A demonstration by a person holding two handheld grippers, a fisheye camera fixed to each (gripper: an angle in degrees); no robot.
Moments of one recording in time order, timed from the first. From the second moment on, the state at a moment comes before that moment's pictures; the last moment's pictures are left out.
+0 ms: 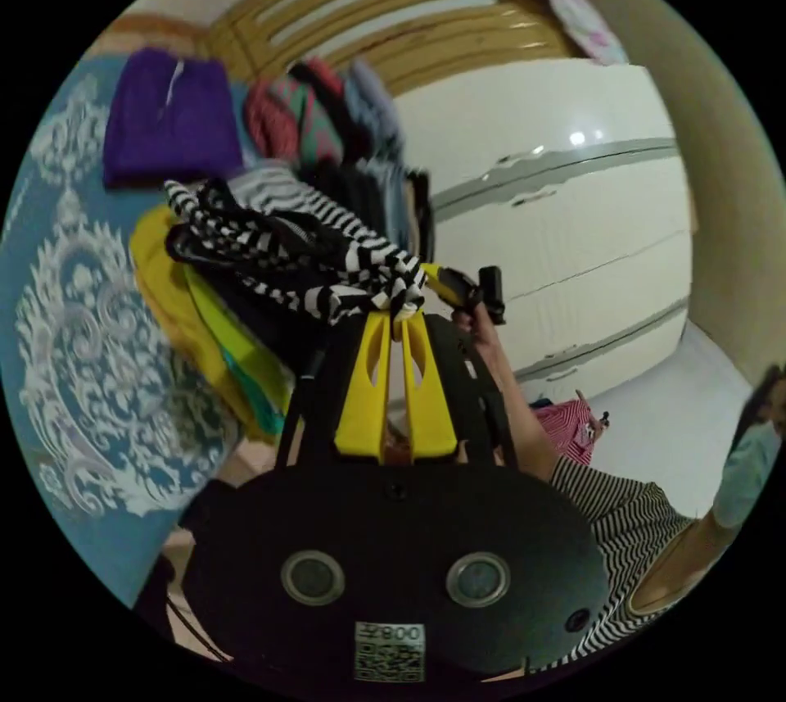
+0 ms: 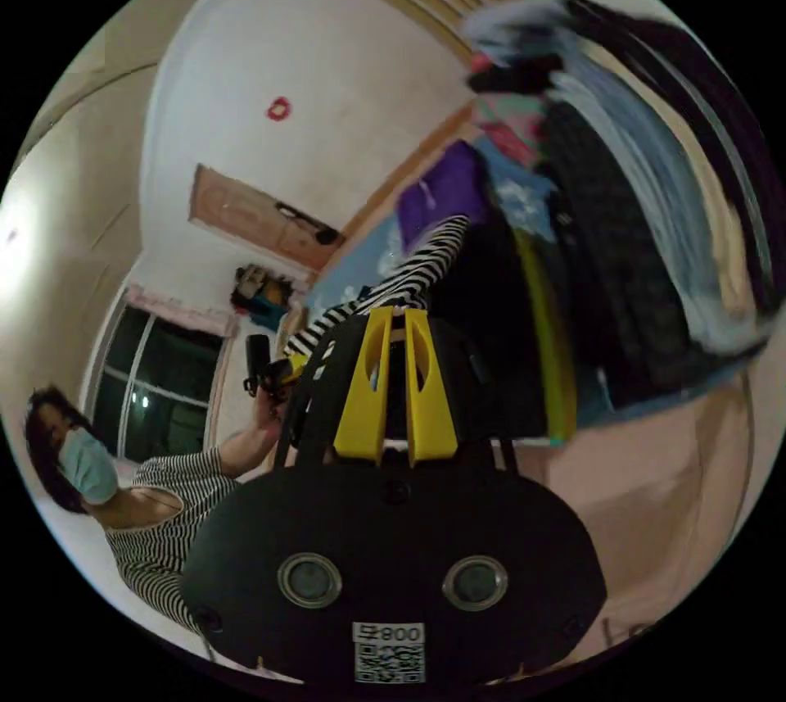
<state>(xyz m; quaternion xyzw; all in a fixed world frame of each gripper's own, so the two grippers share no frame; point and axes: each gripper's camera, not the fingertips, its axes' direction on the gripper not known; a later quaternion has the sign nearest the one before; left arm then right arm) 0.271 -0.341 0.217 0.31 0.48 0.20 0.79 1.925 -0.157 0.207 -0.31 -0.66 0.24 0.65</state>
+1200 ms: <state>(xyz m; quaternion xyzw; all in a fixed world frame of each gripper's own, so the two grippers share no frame) 0.275 -0.538 0.494 0.26 0.51 0.19 0.80 1.985 -0.135 0.175 -0.32 -0.54 0.21 0.75</state>
